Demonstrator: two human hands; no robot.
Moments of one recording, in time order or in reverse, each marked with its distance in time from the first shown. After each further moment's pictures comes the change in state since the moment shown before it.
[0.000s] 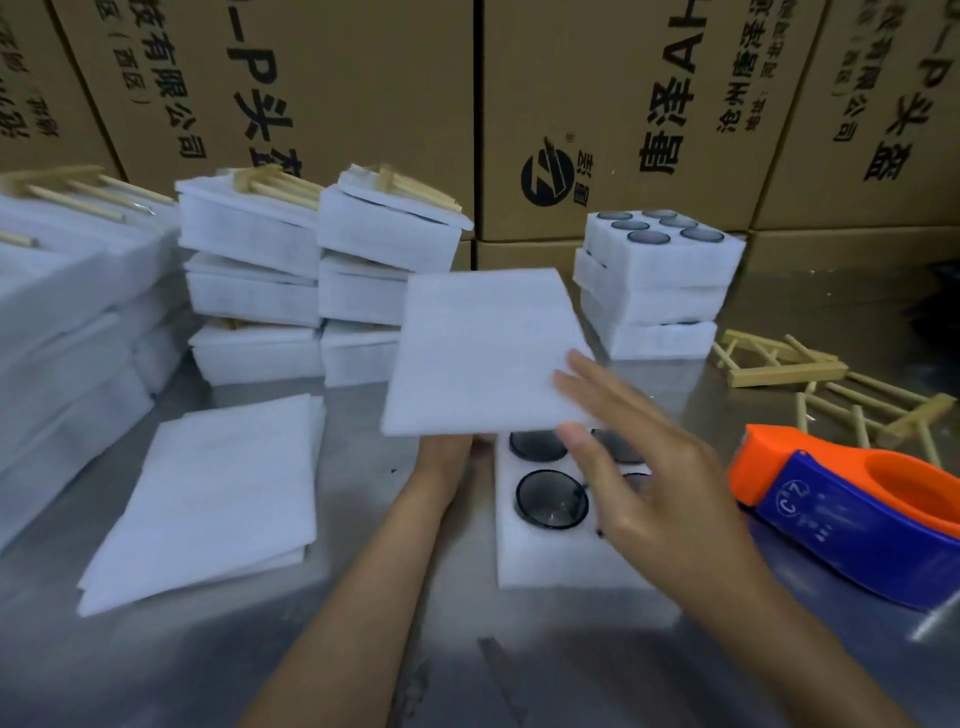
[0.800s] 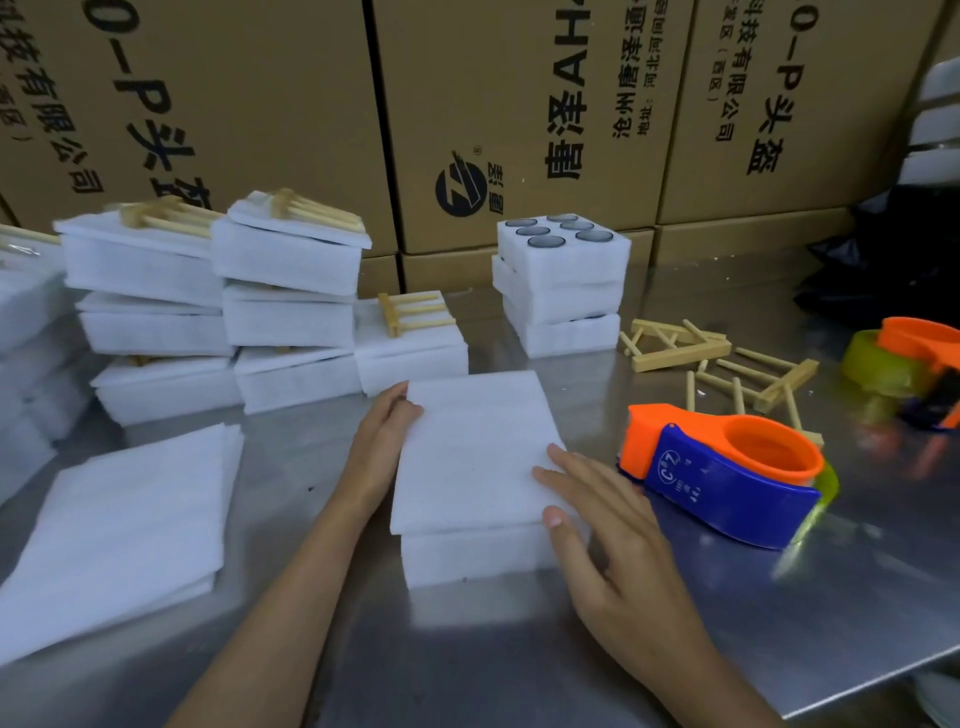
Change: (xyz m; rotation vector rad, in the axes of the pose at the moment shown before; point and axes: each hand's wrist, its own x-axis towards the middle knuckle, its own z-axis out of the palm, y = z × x) left_hand -0.002 0.007 0.010 0.125 -0.115 -0.006; right_hand -0.079 0.049 -0.031 -0.173 -0.003 0.138
